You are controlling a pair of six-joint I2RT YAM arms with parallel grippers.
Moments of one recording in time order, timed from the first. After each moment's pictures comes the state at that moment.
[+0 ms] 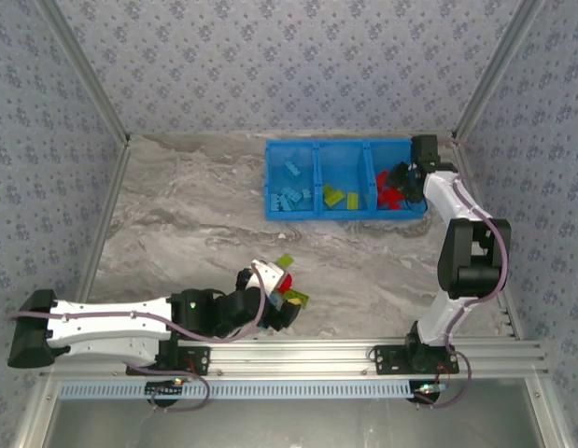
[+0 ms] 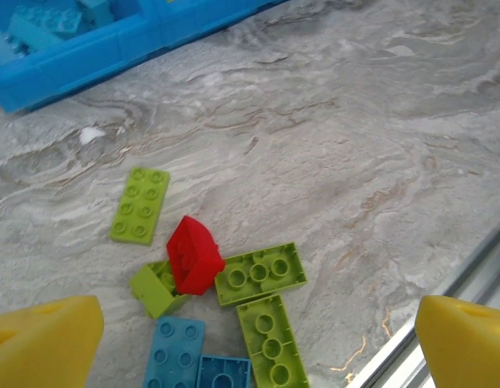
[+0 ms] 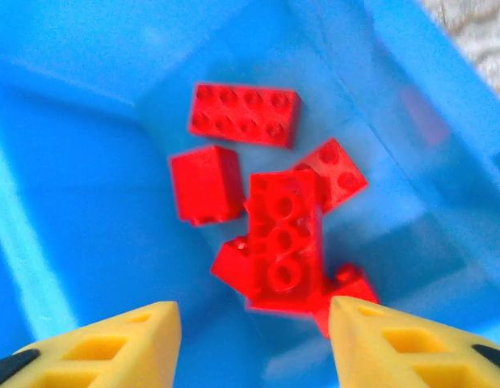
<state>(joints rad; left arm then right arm) -1.42 0.99 0.66 -0.40 -0.52 -0.58 -0.02 1.75 1.37 -0.58 -0.05 0.61</state>
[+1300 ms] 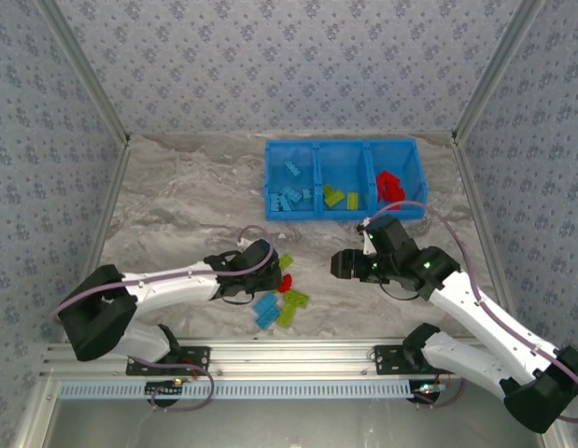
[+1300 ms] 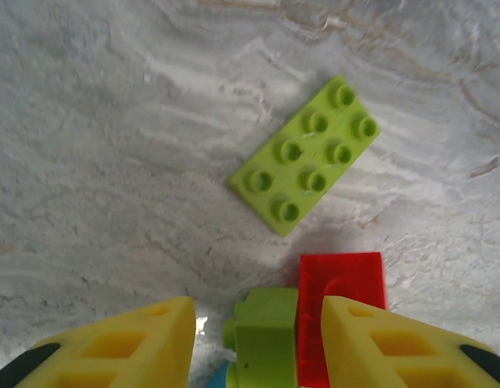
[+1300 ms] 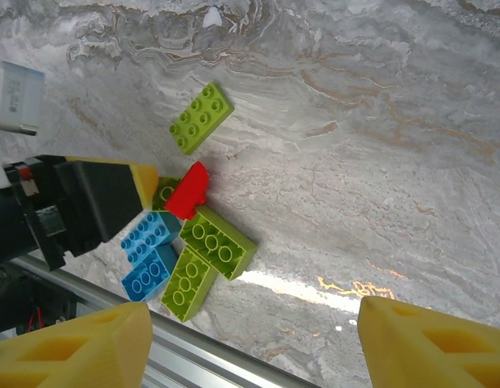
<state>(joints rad) -0.96 1.40 0.68 -0.30 -0.11 -0.99 0.66 0.90 0.82 -0.83 -0.19 0.67</state>
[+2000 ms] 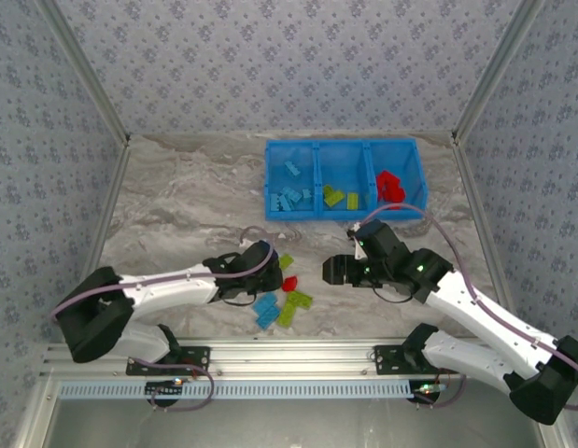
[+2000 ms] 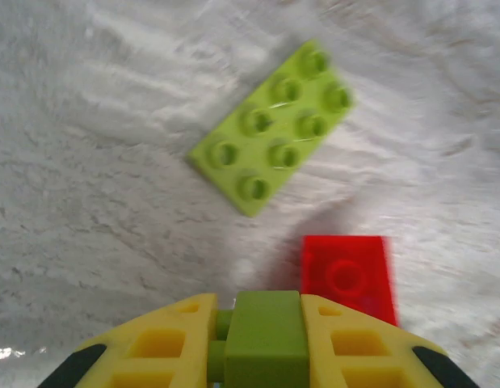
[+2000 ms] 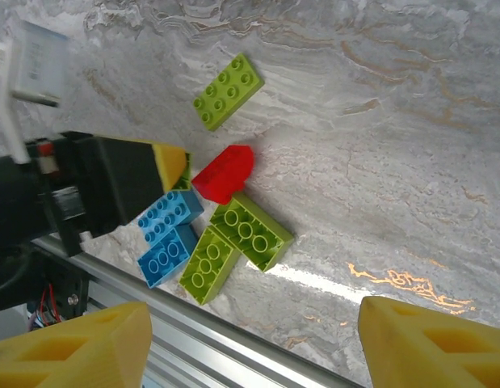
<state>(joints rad) -0.99 1.36 0.71 -0.30 -0.10 -0.99 0.76 0.91 0.82 -0.81 -0.18 0.73</state>
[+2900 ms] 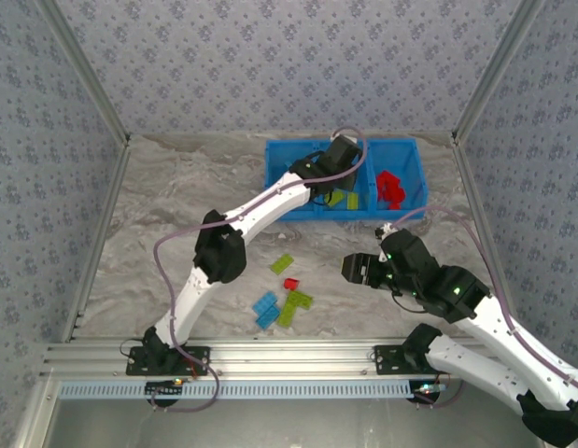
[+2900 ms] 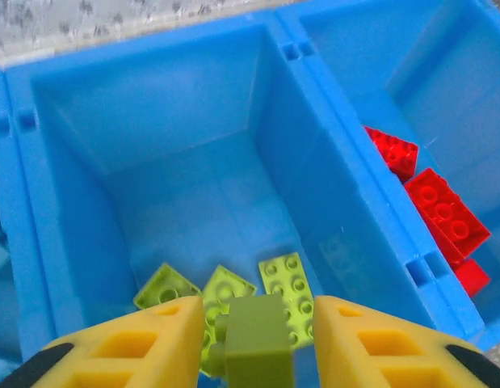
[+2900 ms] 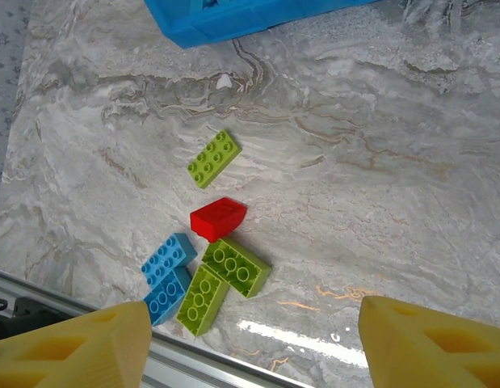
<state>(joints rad) -0.86 2.41 2.39 -0.68 -0.25 -0.38 0.77 0.70 0.84 -0.91 0.01 0.79</state>
